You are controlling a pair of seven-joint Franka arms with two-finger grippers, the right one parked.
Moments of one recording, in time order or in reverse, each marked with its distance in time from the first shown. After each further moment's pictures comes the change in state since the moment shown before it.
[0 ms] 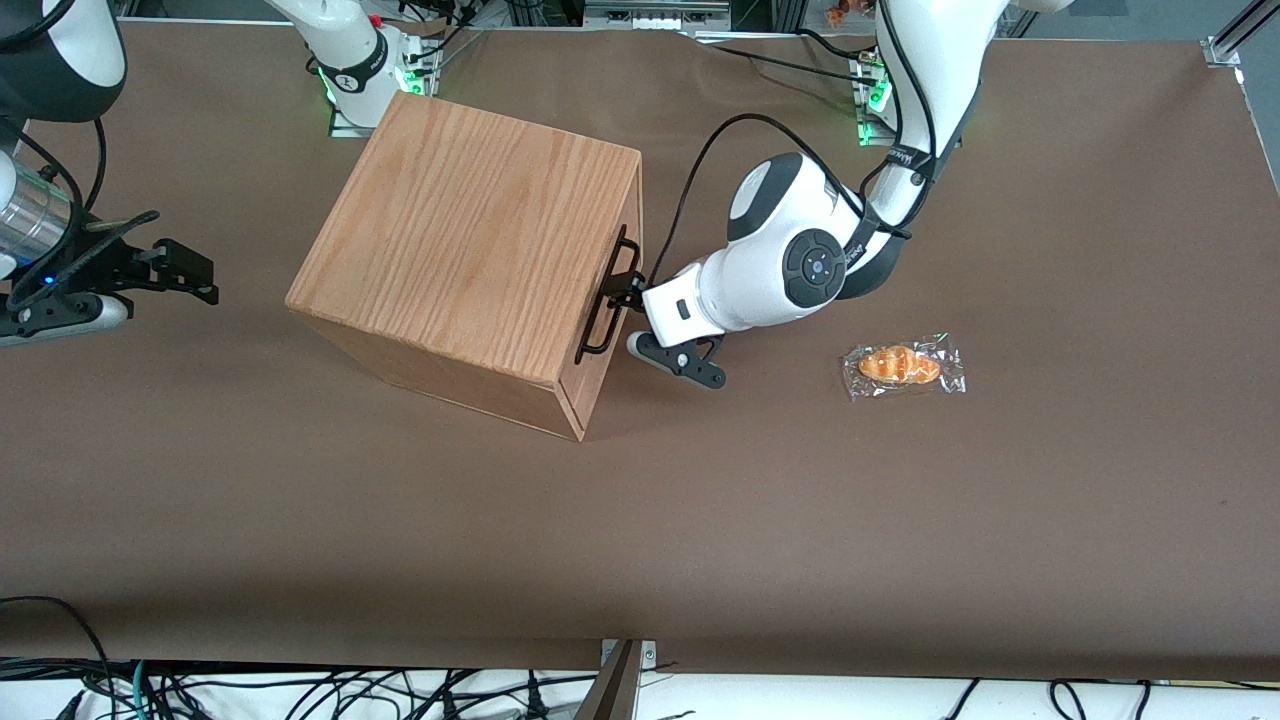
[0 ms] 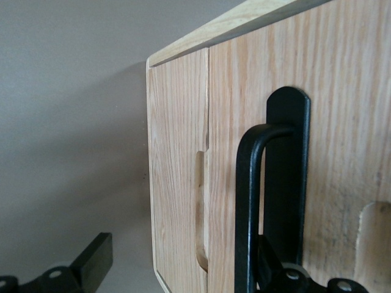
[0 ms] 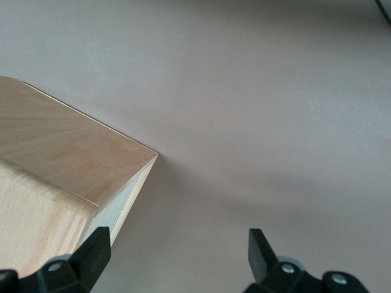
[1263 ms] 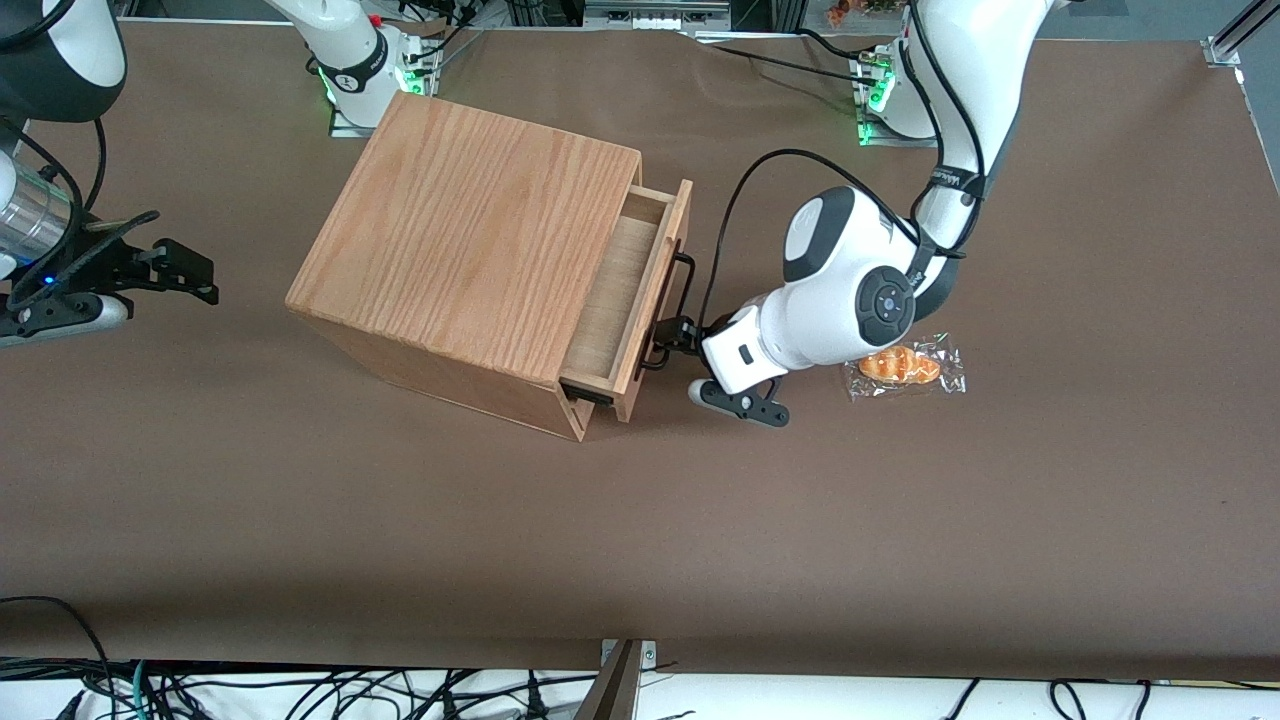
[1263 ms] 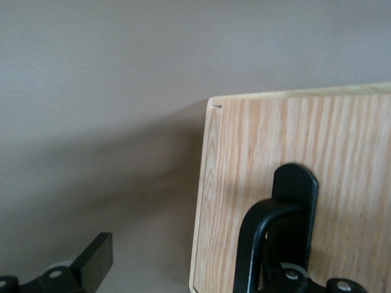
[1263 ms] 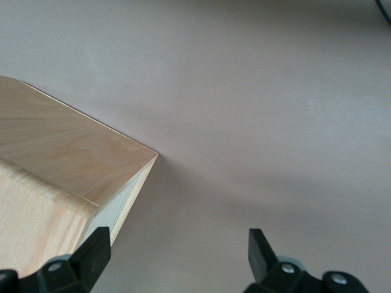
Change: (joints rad) arm 0.075 0.006 0.052 0.002 0.000 0.000 -0.003
